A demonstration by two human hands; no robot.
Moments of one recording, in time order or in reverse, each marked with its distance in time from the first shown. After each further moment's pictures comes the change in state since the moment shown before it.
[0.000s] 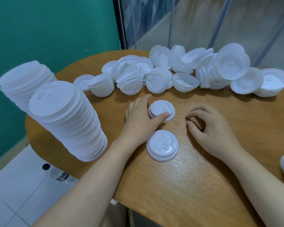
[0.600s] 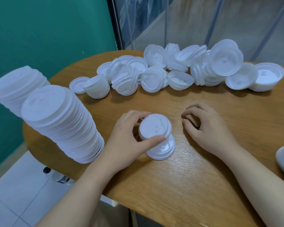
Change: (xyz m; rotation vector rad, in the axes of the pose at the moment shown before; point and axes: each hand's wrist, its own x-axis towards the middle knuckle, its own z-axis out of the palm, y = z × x) left_hand -0.055 -0.012 -0.026 -0.154 -0.041 0.181; right_hand -0.001 0.001 0.001 0.009 0.007 0.004
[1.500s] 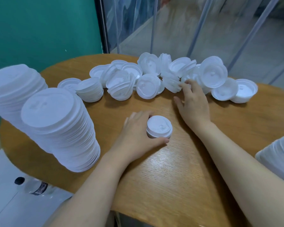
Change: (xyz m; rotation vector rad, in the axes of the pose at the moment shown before) left_hand 0.038 0.001 0.016 0.103 -0.132 0.005; right_hand 0.085 0.009 0.013 -0.398 0.221 0.007
